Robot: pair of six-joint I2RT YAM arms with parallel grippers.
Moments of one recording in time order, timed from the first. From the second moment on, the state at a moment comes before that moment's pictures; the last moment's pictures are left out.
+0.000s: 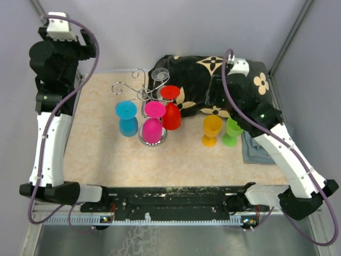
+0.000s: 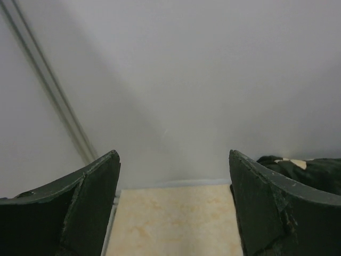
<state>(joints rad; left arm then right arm) -0.18 1.35 1.81 -0.17 -0.15 0.18 0.63 1.19 1.49 -0.78 0.44 0.41</state>
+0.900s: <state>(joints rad) 0.30 0.87 1.20 -0.68 0.79 -0.77 0.63 1.41 1.75 -0.86 0.30 0.37</state>
